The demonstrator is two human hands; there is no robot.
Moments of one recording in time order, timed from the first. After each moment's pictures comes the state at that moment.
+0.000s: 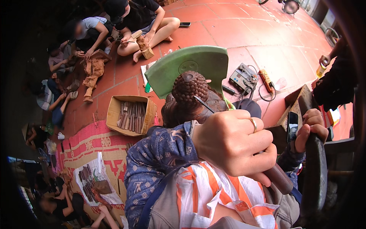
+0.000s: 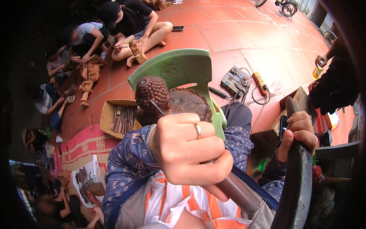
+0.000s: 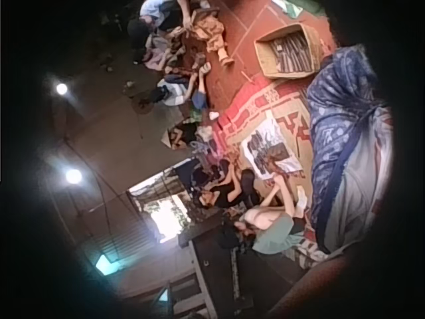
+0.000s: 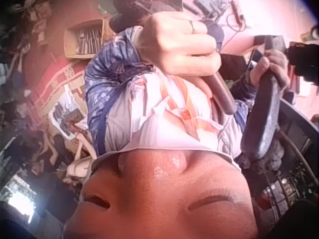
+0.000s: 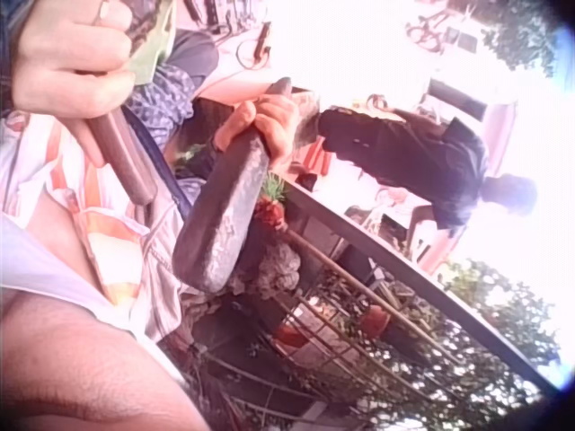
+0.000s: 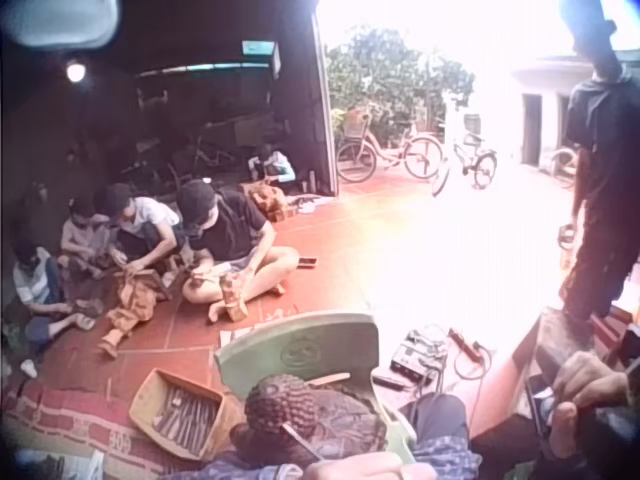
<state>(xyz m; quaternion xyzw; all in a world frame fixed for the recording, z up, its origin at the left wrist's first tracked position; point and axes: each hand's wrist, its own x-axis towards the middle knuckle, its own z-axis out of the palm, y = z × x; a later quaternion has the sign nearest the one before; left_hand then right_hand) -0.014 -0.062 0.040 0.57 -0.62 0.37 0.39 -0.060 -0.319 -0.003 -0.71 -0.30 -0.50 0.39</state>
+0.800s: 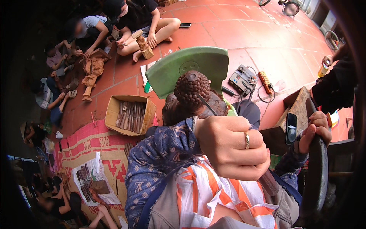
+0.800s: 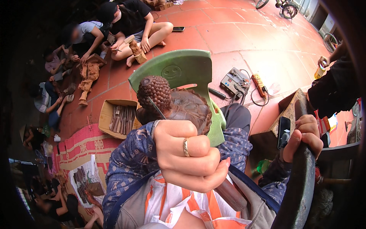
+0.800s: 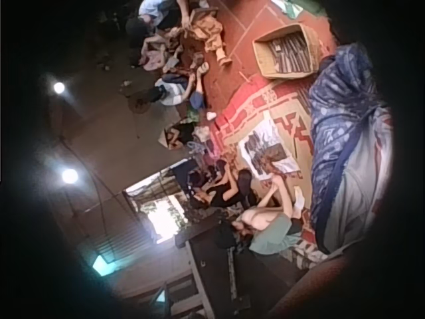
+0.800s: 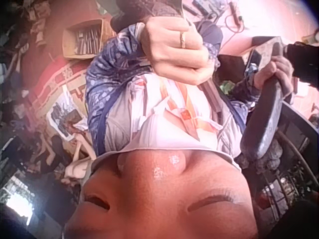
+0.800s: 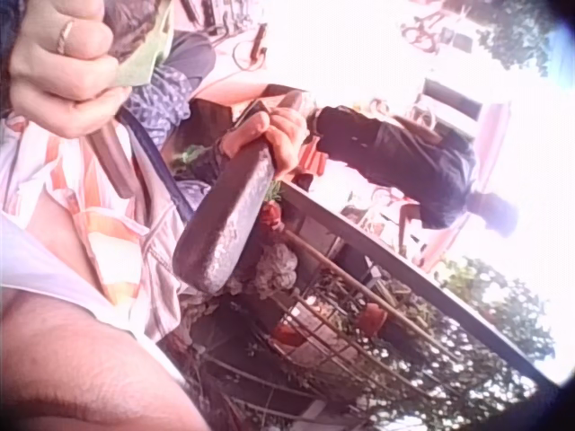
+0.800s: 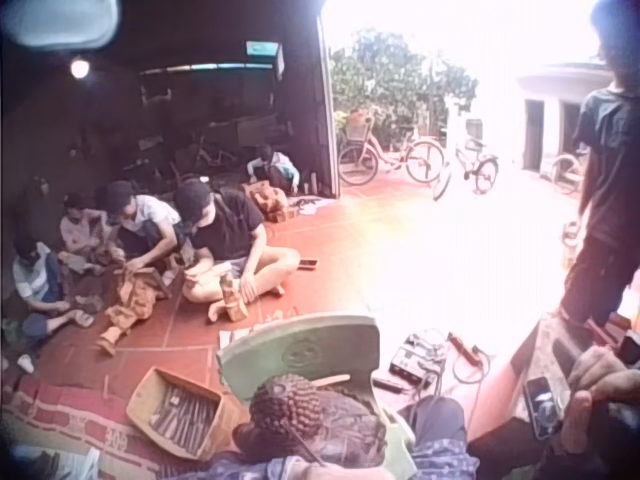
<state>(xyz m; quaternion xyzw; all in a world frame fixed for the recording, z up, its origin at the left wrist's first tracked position) -0.011 -0.062 0.028 0.50 -0.63 0.47 0.36 -0.064 -0.329 0.008 -0.72 -0.31 -0.53 0.33</state>
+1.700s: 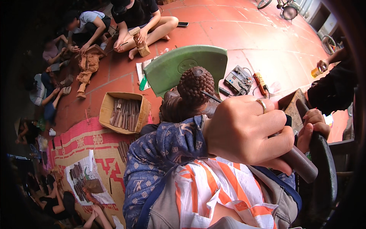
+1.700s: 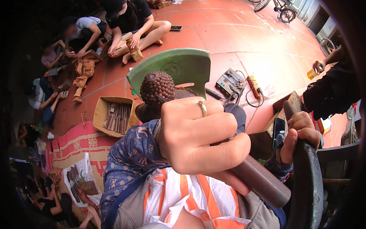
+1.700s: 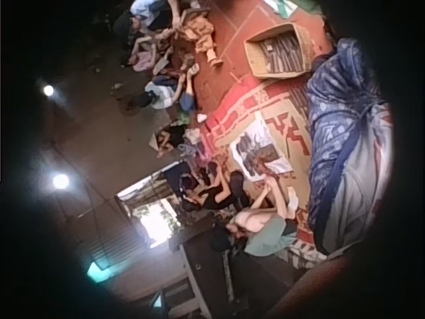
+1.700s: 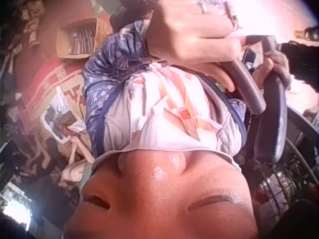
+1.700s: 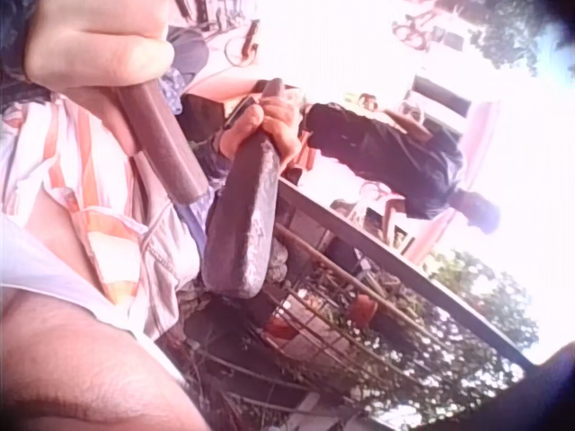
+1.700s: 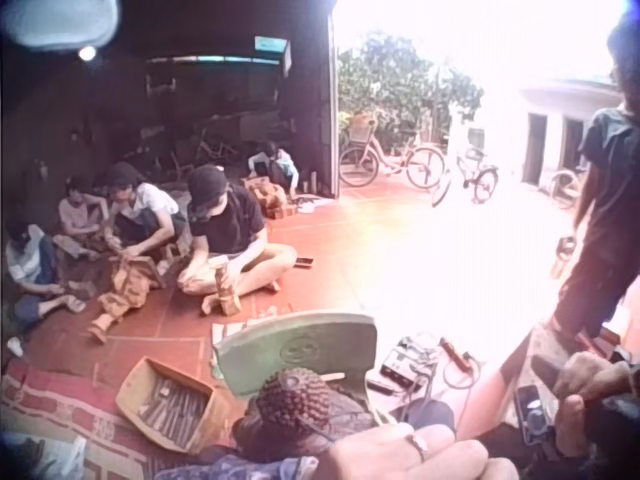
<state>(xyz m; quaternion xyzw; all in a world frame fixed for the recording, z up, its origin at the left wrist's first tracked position) -0.015 -0.065 0.048 0.61 -0.55 0.40 0.42 -0.063 -0.310 0.016 -0.71 -0.29 -0.49 0.40</state>
